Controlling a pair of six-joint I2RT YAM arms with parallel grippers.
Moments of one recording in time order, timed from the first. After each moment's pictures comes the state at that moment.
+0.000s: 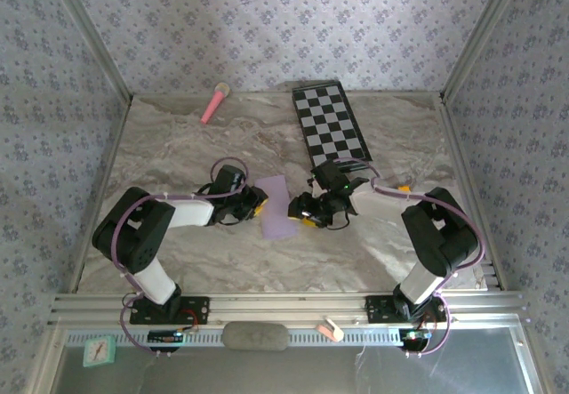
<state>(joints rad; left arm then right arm) -0.55 1.66 0.66 0.18 0.30 -1.34 0.63 1.64 0.87 -0.30 -0.49 0.82</state>
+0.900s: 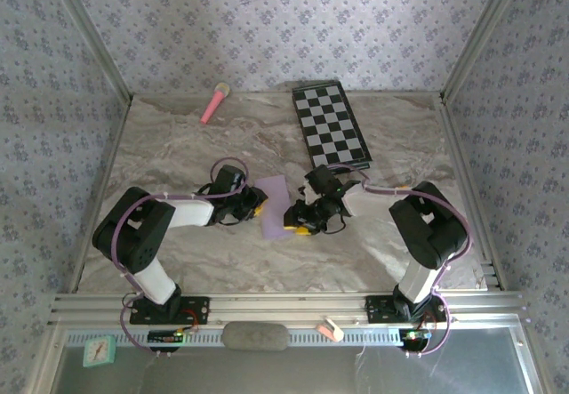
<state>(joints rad) -0.55 1.66 0.66 0.18 0.30 -1.34 0.66 1.72 0.88 -0.26 -0.61 0.79</state>
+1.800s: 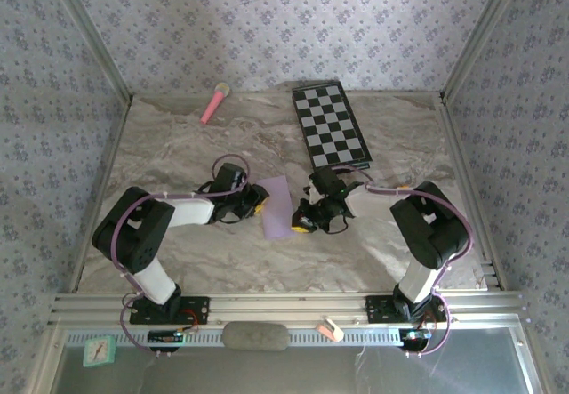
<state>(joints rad) -0.55 1.66 0.69 0.17 0.30 -1.27 0.63 1.71 0.84 -0.24 -0.59 0.86</state>
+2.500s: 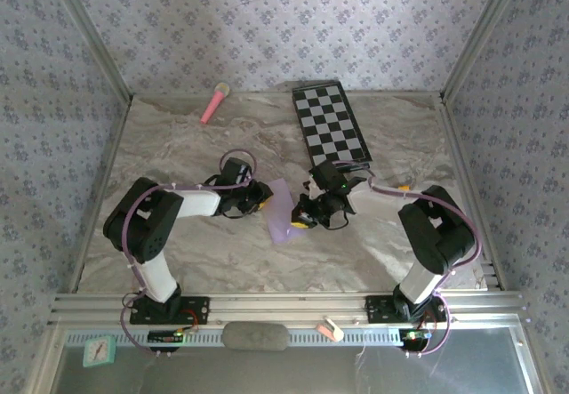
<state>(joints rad) -0.54 1.76 0.78 0.13 0.33 -1.19 0.64 1.67 0.90 -0.31 -0.59 0.85</state>
